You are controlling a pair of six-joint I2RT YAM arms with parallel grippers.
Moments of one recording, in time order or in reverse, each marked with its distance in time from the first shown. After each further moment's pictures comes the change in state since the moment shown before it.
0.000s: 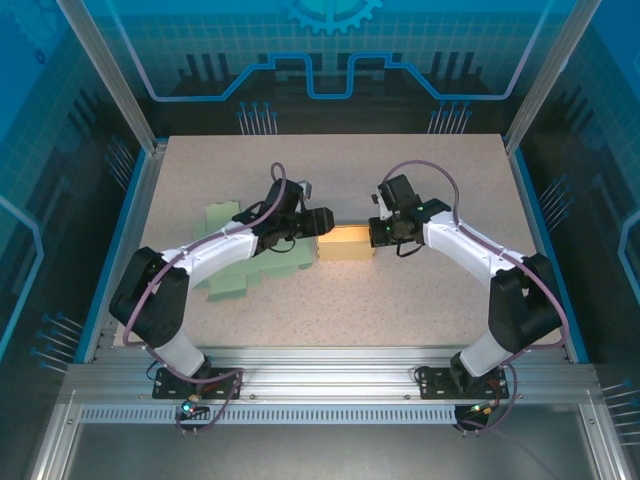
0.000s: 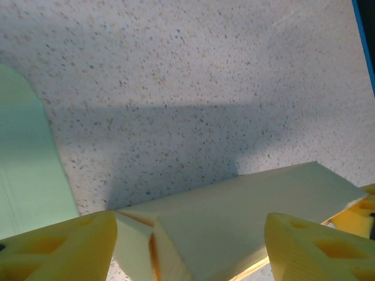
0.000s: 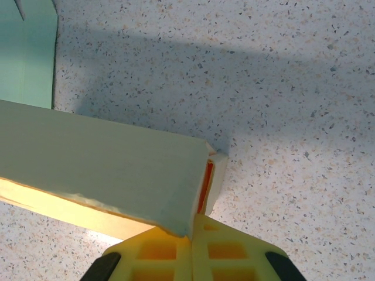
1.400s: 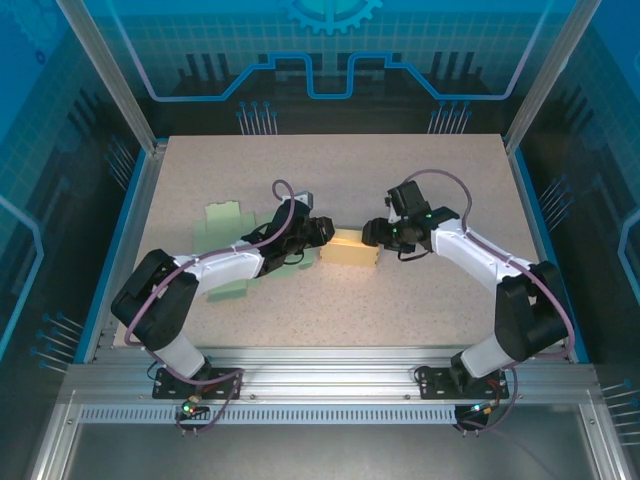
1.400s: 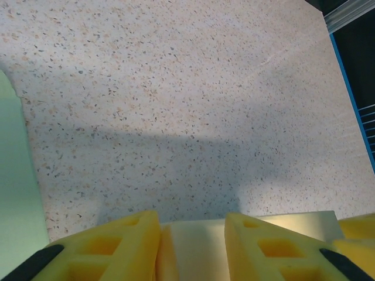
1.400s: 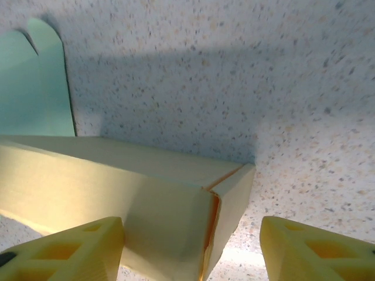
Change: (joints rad) left arm -0.079 -0.006 -0.179 0.310 -0.149 -0.108; right arm -0.043 -0.055 -0.110 0.081 -0.105 0.246
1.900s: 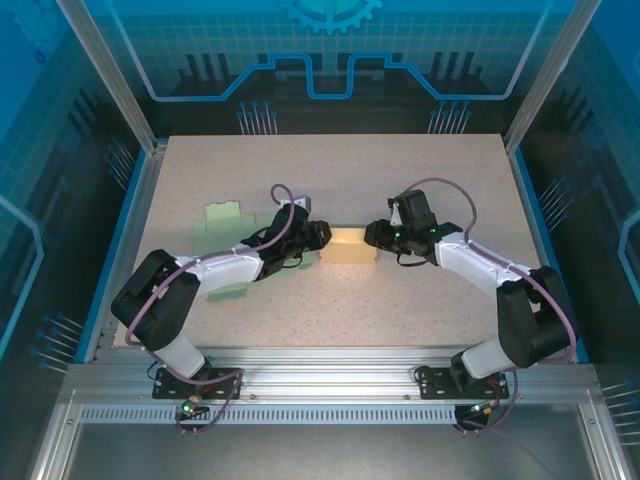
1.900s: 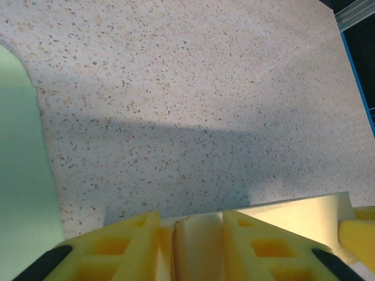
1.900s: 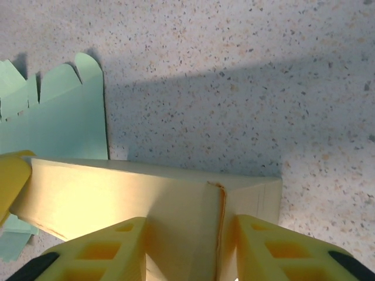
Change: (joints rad) left arm -0.001 -0.001 -0.048 0.038 -0.014 -0.002; right arm -0.024 -0.036 -0.152 0.278 -0.070 0.050
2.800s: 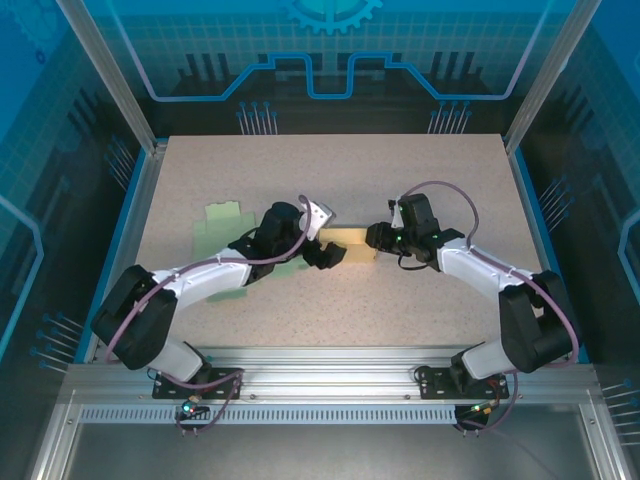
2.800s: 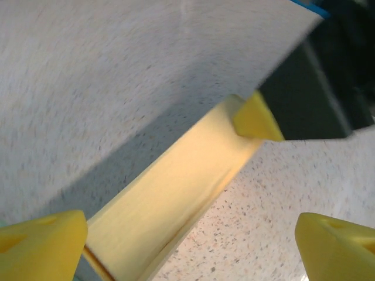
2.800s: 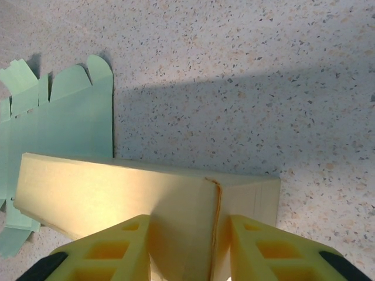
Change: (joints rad) left arm 0.003 -0.138 -0.018 -0.038 0.282 0.839; right arm -0.005 -0.036 -0.056 0.068 -0.011 -0.033
